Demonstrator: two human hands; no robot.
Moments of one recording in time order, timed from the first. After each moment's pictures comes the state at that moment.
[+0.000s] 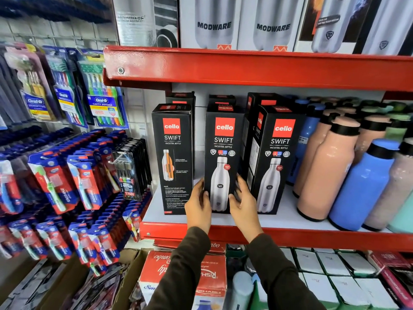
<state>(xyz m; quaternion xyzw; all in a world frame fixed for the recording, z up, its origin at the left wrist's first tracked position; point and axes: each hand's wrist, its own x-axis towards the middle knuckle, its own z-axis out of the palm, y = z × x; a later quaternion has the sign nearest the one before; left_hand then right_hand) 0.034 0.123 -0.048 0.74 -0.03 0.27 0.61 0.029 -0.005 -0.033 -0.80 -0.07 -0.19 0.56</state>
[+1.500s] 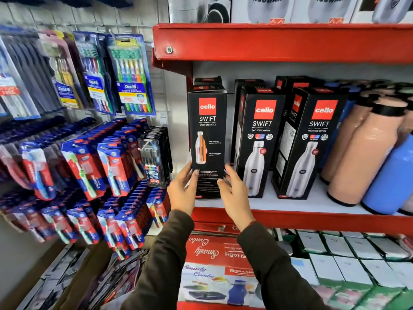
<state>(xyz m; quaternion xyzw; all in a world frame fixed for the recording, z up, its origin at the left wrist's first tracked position) 0.020 0.242 -0.027 0.67 -0.01 0.27 0.69 0.011 0.110 -0.026 -0.76 -0.10 -0.15 0.62</state>
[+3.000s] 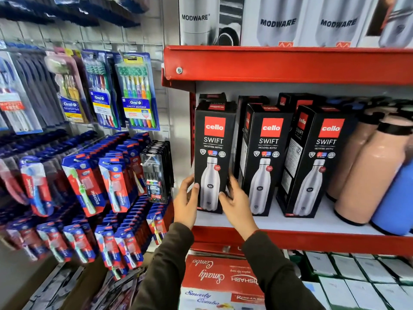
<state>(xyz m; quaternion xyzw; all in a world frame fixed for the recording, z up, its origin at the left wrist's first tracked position) 0.054 0.259 -0.043 0.71 -0.07 0.22 0.67 0.040 0.113 -0.023 -0.80 -0.11 -0.16 0.57</state>
